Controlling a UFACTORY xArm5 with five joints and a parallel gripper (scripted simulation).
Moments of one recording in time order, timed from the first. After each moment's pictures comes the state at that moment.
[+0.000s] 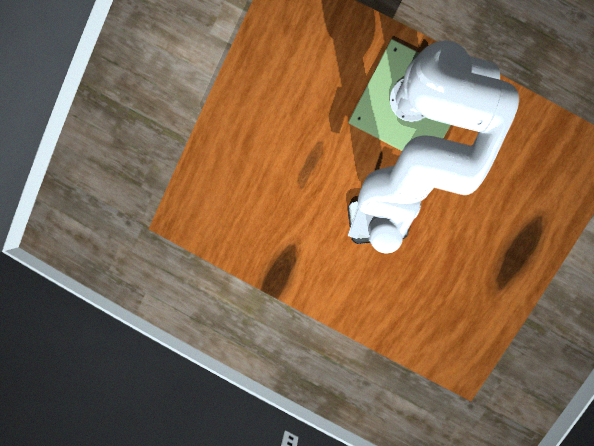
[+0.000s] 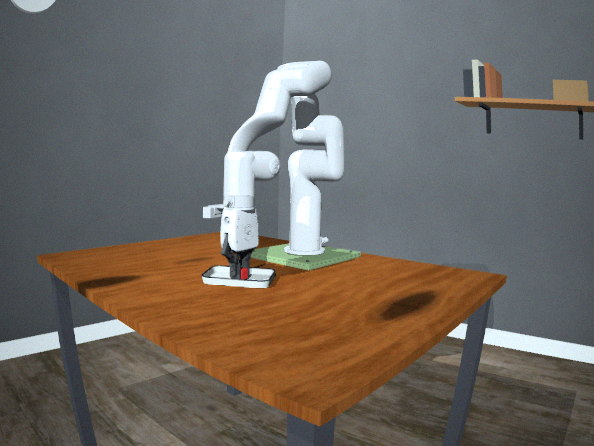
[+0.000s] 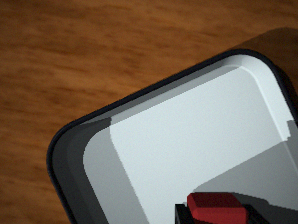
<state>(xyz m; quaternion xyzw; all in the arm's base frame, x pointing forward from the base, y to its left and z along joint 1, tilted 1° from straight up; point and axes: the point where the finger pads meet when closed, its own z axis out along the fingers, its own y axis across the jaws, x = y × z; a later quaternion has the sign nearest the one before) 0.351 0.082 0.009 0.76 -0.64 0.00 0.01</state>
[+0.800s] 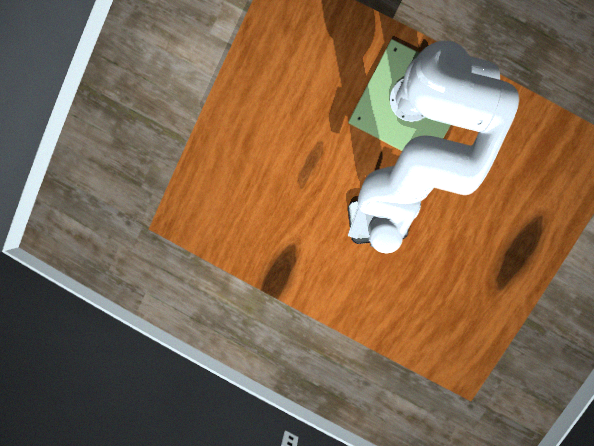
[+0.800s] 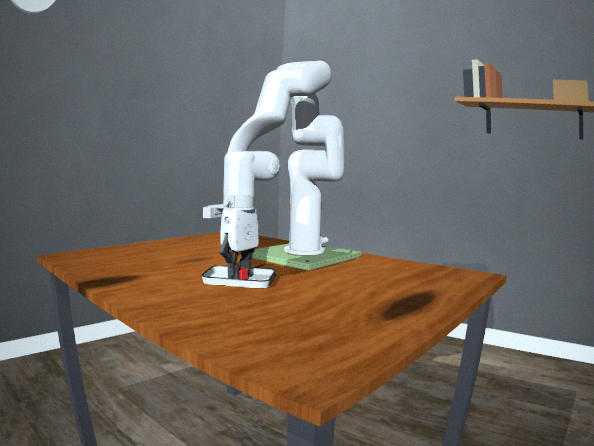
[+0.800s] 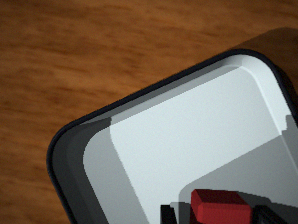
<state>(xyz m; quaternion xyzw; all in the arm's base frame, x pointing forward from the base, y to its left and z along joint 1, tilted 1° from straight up) 0.351 0.082 0.009 0.76 -0.64 0.00 0.01</state>
